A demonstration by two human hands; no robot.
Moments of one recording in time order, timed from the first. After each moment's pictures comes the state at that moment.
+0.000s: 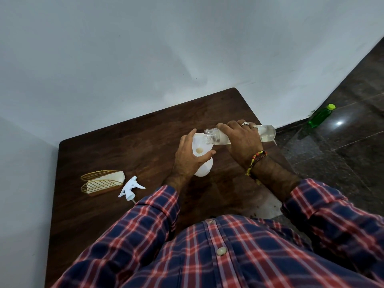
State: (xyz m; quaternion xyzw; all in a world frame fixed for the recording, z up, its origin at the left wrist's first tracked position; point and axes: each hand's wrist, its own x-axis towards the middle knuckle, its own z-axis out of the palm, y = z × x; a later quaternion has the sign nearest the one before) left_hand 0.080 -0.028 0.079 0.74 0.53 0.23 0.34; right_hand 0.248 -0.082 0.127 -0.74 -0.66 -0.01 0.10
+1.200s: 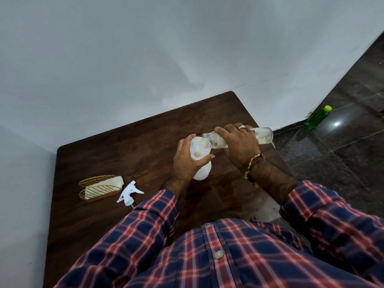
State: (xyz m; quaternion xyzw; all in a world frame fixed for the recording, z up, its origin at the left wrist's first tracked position) left_hand 0.079 -0.027 0.076 0.75 0.52 0.25 0.32; right_hand 0.245 -0.084 0.132 -0.75 -0.66 0.00 0.08
